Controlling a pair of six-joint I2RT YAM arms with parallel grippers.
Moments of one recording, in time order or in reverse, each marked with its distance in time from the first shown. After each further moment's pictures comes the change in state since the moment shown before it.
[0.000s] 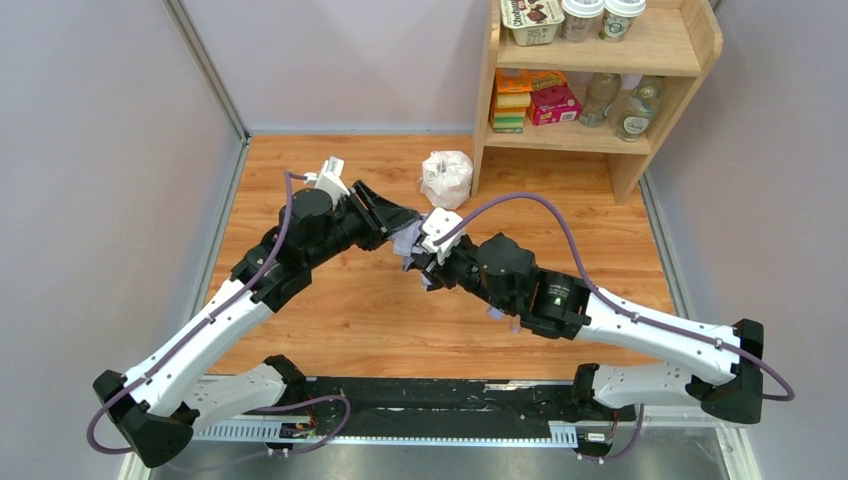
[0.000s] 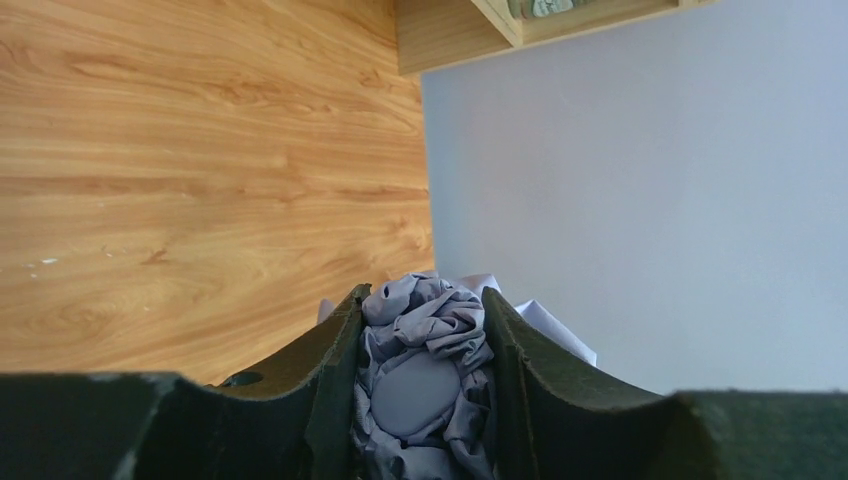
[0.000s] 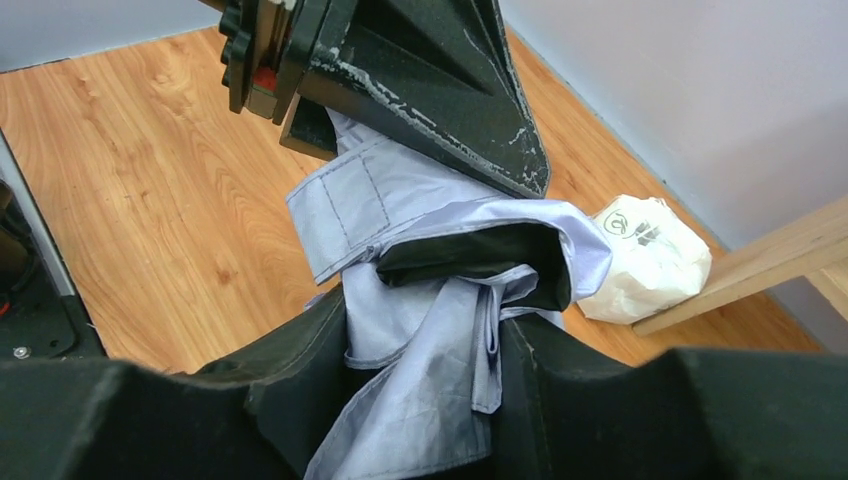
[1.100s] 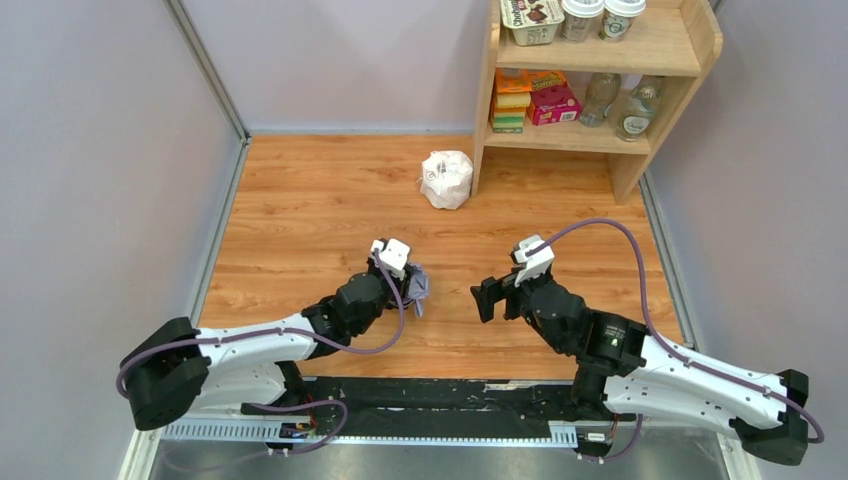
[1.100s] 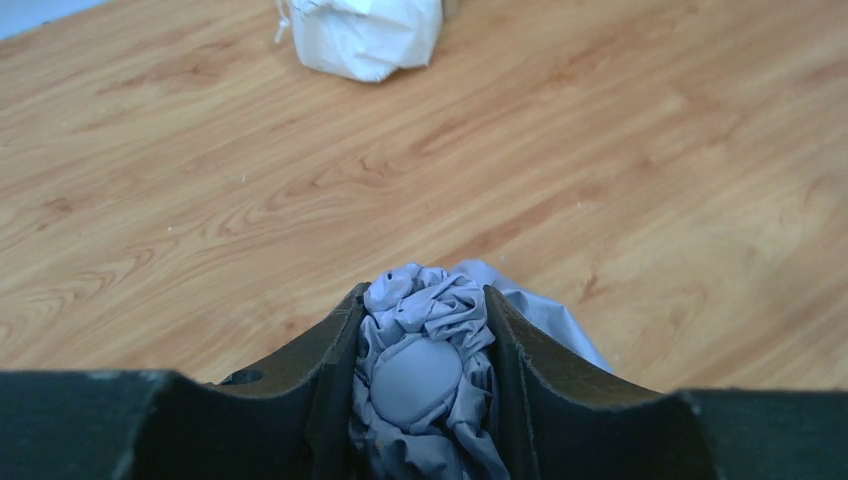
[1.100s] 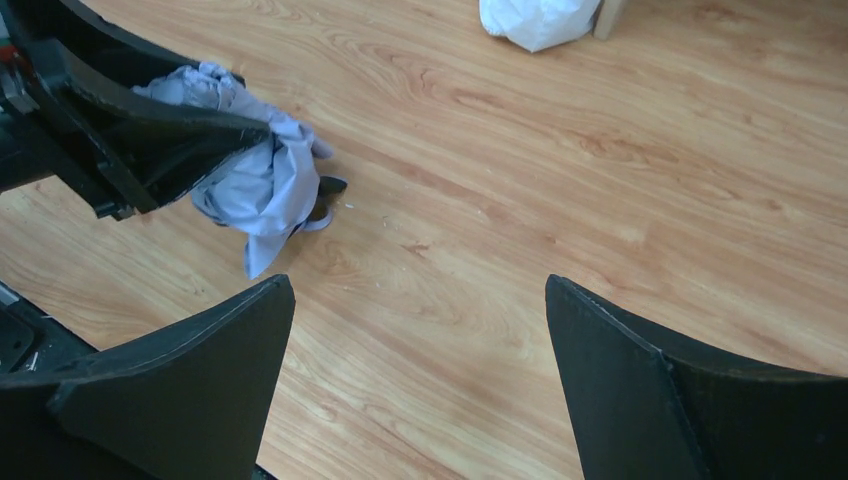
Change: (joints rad) left arm -0.296 0.097 -0.630 0.681 -0.518 1.115; right arm -0.038 -0.454 -0.434 -0.211 0.281 0.506
